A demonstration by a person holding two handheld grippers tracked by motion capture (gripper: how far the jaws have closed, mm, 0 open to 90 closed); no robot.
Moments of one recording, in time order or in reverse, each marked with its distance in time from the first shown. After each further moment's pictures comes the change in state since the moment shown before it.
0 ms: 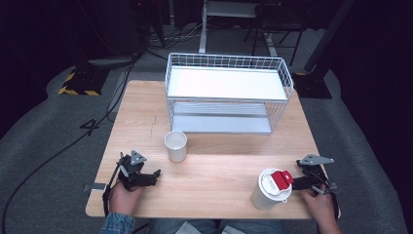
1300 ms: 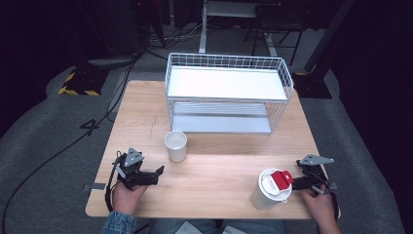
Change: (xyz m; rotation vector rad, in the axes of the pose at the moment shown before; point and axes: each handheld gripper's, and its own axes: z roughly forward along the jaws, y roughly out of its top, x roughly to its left) left arm -0.011 0.013 -0.024 -0.202 -0.079 -0.018; right arm 0.000 0.000 0.000 0.000 -0.001 0.000
